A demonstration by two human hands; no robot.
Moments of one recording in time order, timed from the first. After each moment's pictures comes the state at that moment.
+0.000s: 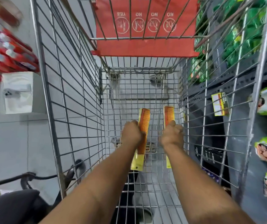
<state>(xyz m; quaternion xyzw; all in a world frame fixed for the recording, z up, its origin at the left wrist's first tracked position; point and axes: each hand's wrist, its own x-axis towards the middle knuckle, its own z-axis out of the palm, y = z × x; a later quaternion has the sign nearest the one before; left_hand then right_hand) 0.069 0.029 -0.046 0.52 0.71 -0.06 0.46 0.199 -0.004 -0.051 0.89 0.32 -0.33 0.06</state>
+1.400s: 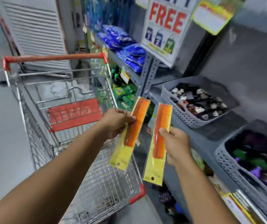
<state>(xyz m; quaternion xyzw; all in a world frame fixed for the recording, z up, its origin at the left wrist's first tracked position) 0.154 -0.009 0.340 0.54 0.36 0.16 0.75 0.259 -0.167 0.342 0.76 0.14 -0.23 -0.59</state>
